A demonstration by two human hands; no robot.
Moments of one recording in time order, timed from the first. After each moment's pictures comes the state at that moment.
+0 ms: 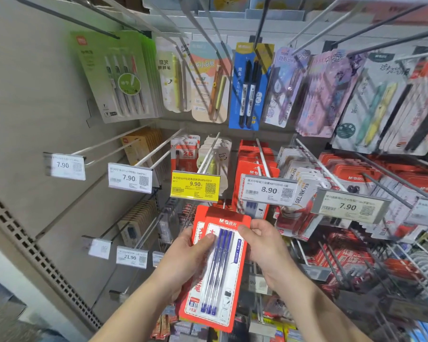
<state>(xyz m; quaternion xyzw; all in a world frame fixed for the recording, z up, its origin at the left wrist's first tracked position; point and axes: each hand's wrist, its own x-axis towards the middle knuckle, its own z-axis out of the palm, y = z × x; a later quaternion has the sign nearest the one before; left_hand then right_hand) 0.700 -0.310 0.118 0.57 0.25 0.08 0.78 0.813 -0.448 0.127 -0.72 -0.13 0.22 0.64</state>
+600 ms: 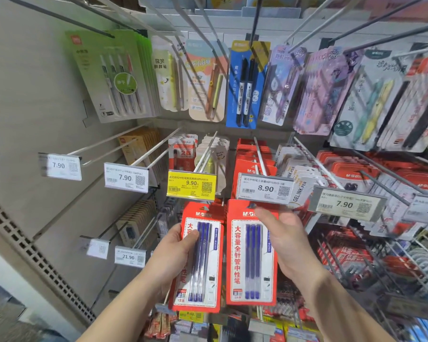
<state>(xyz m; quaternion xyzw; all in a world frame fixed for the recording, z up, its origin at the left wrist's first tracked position) 0.702 -0.287 0.102 0.62 0.28 0.11 0.73 0.827 -0.474 0.153 -0.63 -0.16 0.18 0.74</state>
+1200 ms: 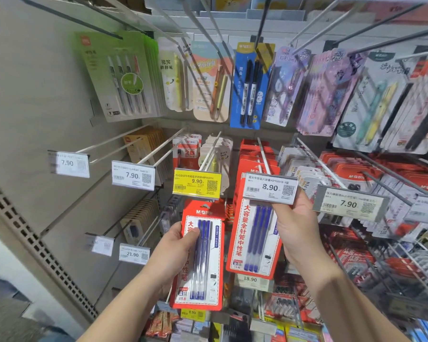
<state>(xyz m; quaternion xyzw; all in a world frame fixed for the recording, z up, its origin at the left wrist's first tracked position) 0.694 -0.287 0.109 0.61 0.28 0.11 0.73 0.832 -0.468 0.170 -0.63 -0.17 0.07 0.75</state>
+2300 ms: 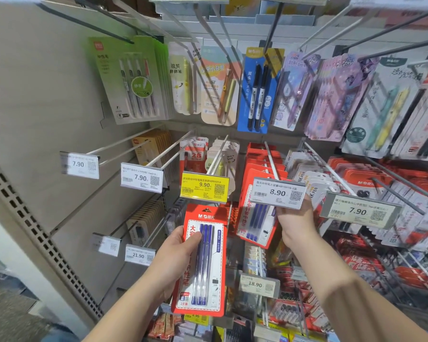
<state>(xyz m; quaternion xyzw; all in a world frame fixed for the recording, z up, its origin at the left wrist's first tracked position) 0.683 -0.287 0.119 0.60 0.30 0.11 0.73 0.867 -0.446 0.171 -0.63 -0.10 0.10 0.76</state>
